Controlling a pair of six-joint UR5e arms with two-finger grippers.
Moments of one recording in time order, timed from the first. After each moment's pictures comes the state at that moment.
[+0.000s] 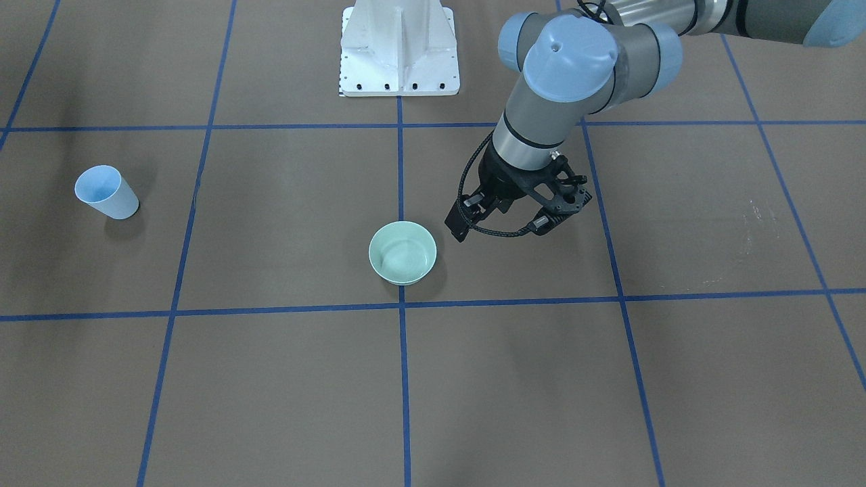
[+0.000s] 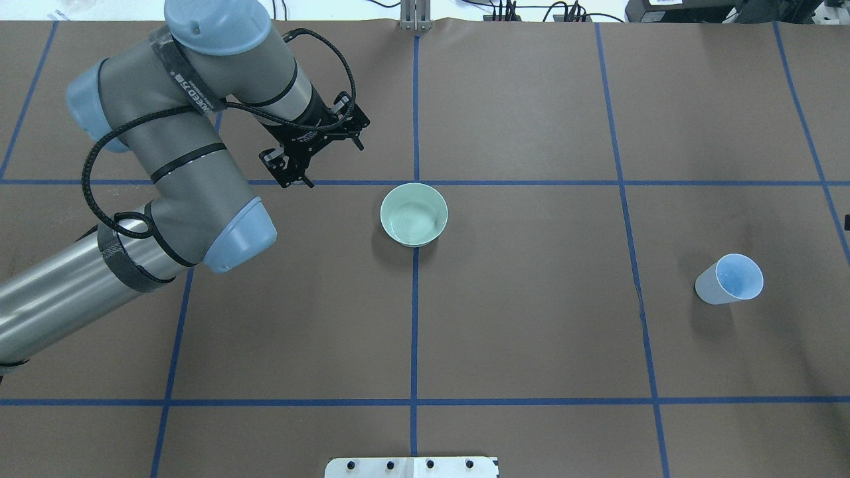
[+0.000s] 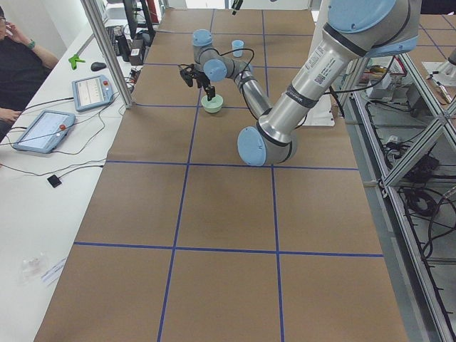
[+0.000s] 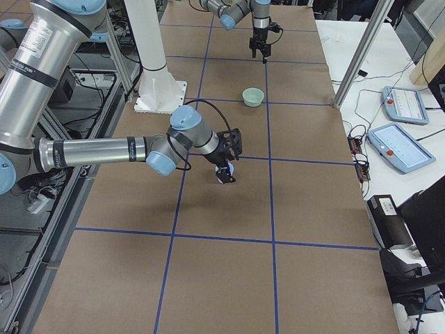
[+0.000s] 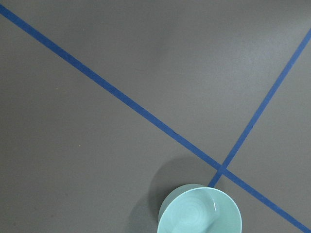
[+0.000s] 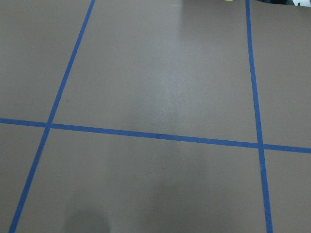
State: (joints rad) left arm -0.77 -2.31 -1.65 -1.61 -2.10 -1.72; right arm 1.10 -2.04 2.09 -0.74 1.94 0.82
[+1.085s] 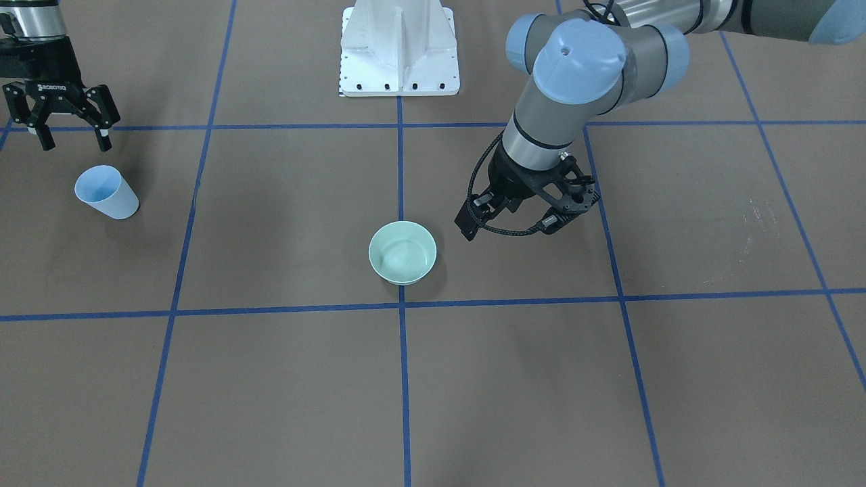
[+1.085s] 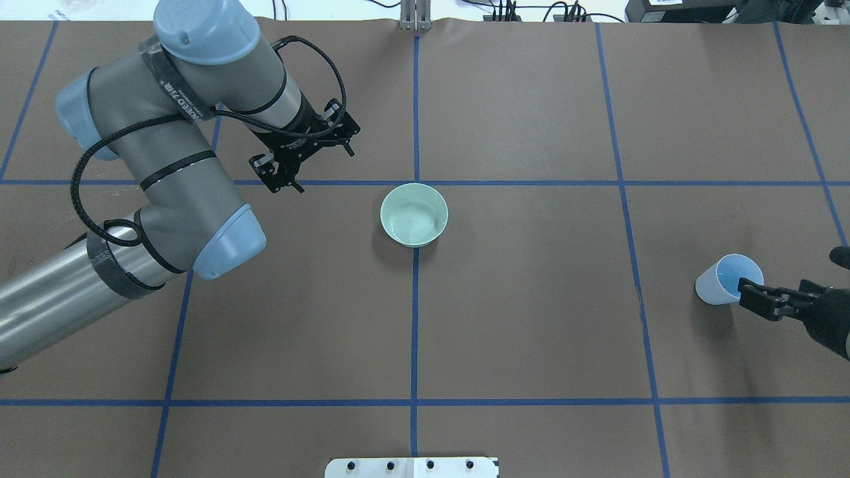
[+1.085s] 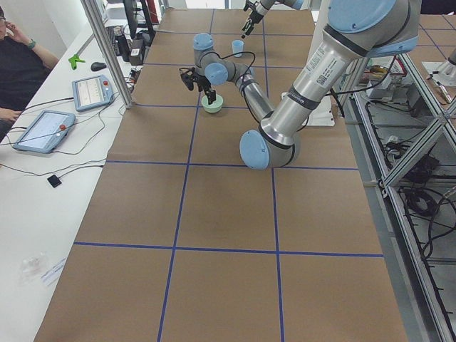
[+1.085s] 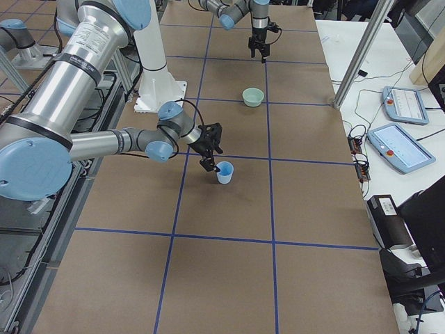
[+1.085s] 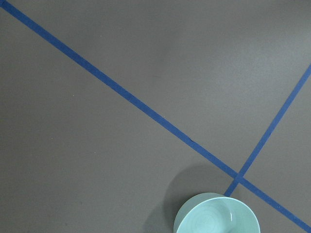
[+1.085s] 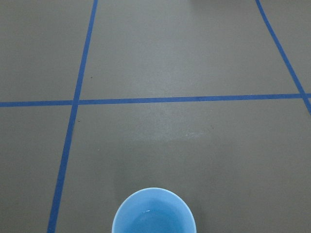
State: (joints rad) left arm -0.77 -2.27 -1.67 -1.61 -2.10 -1.69; right arm 0.31 -2.16 2.17 -0.74 1.16 1.38
